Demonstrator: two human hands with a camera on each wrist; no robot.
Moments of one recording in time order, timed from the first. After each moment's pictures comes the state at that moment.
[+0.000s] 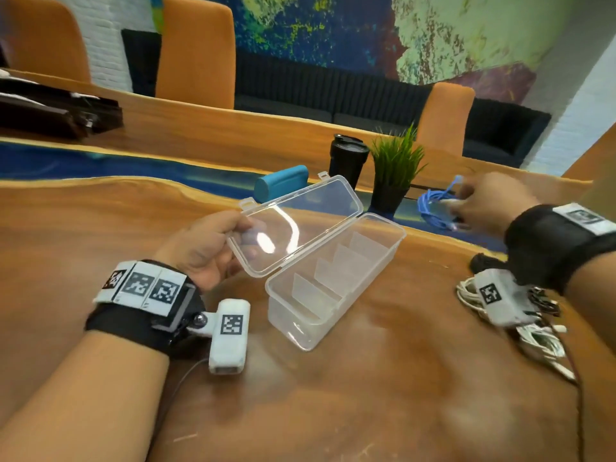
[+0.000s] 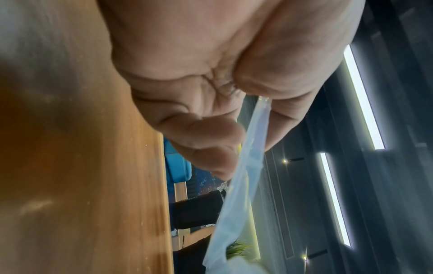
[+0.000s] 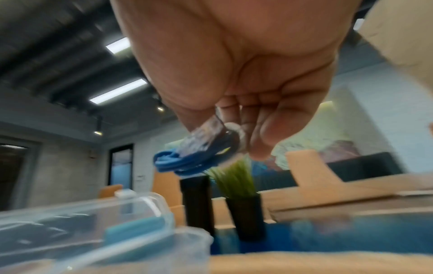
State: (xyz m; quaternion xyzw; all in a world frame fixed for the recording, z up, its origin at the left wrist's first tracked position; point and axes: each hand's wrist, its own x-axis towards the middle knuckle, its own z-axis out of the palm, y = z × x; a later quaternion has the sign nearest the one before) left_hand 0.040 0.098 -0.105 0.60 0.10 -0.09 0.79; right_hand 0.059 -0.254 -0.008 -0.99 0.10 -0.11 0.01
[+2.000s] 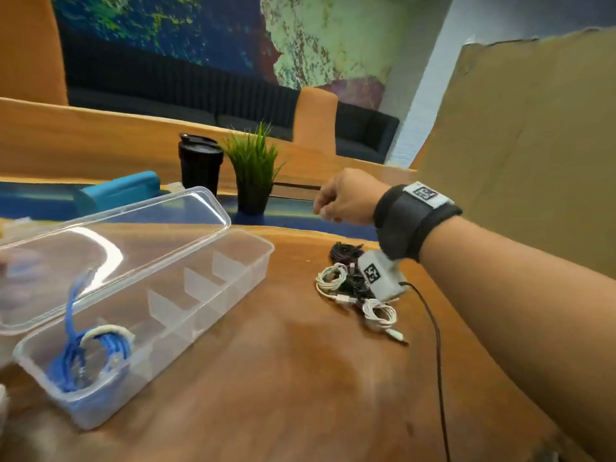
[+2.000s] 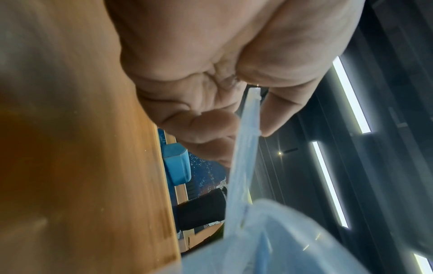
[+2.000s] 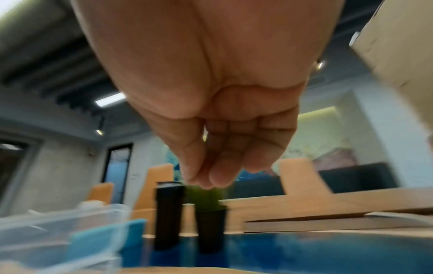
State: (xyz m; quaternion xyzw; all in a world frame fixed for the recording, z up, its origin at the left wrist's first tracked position) left_hand 0.258 0.230 -0.351 0.49 -0.01 -0.07 0.87; right_hand 0.050 -0.310 0.002 -0.99 0.00 -0.05 0.10
